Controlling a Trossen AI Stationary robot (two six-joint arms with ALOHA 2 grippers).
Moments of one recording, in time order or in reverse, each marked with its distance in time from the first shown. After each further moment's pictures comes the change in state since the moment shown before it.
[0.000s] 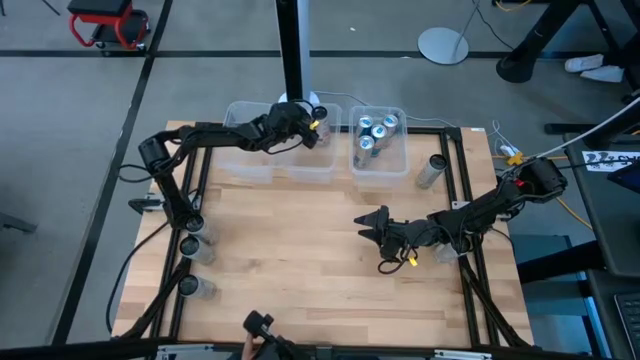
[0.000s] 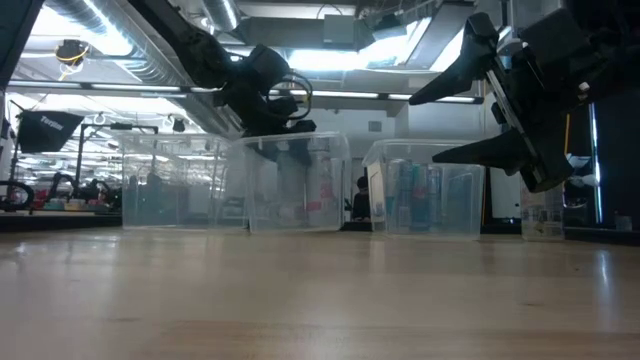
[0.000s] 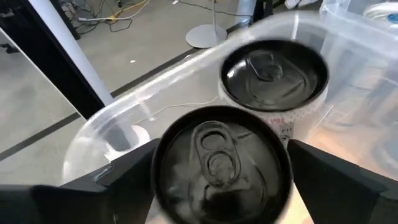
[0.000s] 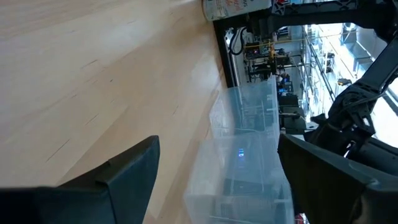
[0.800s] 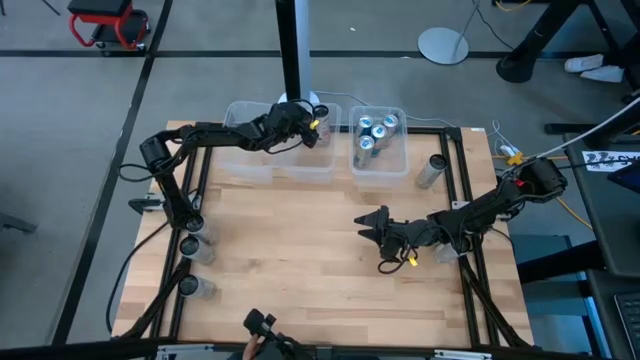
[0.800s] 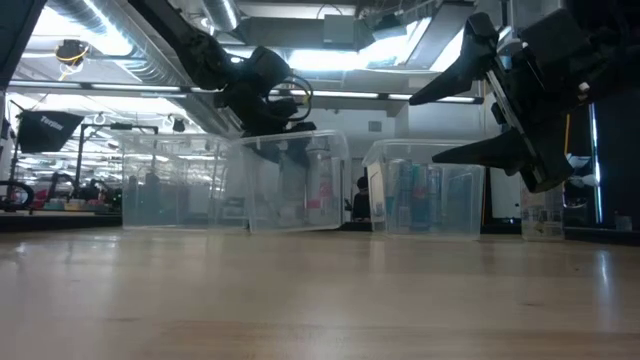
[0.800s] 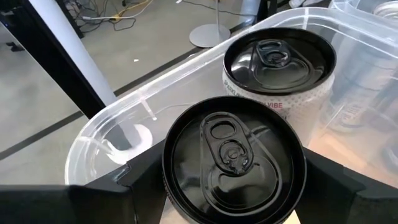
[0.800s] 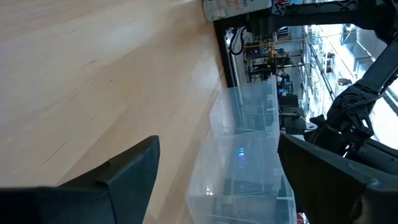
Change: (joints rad) left arm 0.008 0.019 0.003 0.004 -0.010 -0.007; right arm 0.000 0.000 0.000 0.000 0.000 0.000
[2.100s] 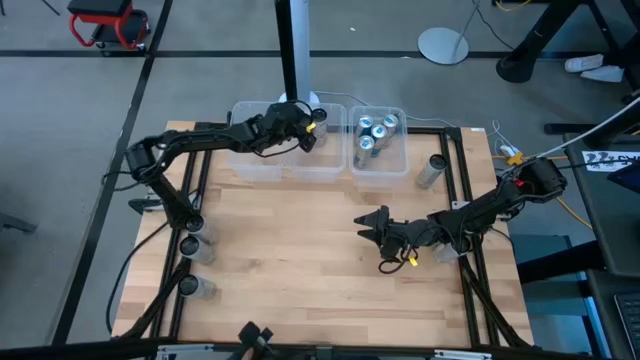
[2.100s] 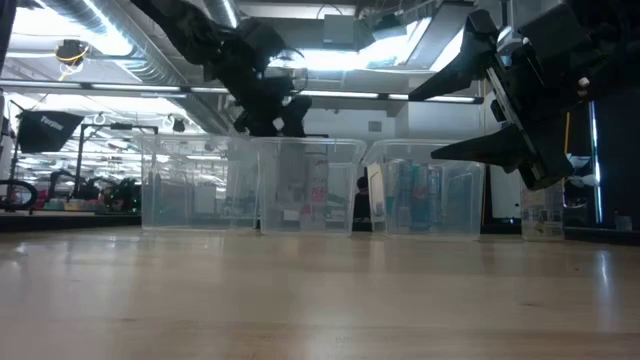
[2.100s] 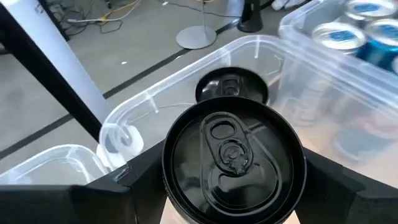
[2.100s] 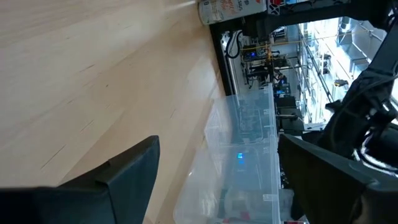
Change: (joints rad) left arm -0.060 -0.131 -0.002 -0.119 0.006 -0.010; right arm 0.000 0.000 0.000 0.019 -0.007 0.000
